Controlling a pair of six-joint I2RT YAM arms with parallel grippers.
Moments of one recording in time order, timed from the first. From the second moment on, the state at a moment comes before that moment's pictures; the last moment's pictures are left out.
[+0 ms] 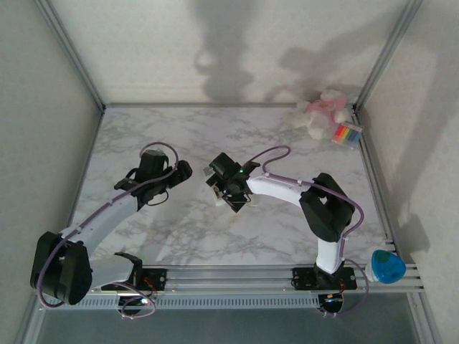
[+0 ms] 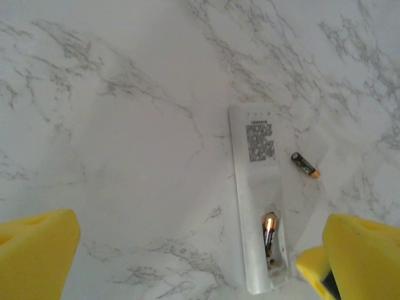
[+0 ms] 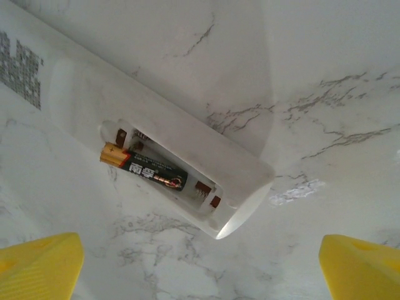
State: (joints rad) left arm -0.31 1.20 0.74 -0.34 0.02 -0.79; right arm 0.90 1.87 1.32 -0.60 -0.02 1.58
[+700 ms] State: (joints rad) left arm -0.31 1.18 0.70 -0.32 0.04 -0.77; right arm 0.87 1.98 1.43 -0.61 0.00 1.65
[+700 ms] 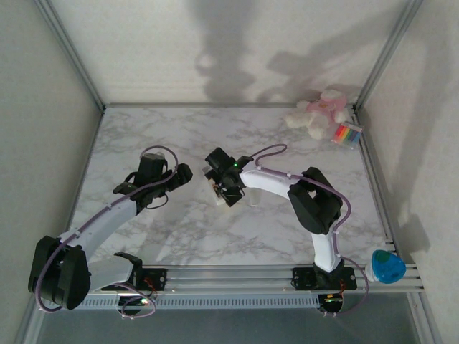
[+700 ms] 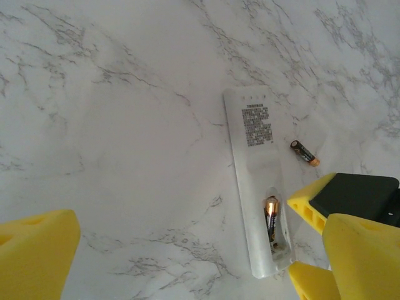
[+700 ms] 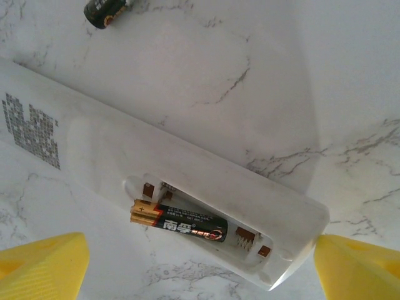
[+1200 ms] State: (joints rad) left arm -0.31 1.18 0.70 -0.31 0.04 -0.77; right arm 0.87 2.04 1.45 -0.62 -0.03 1.65
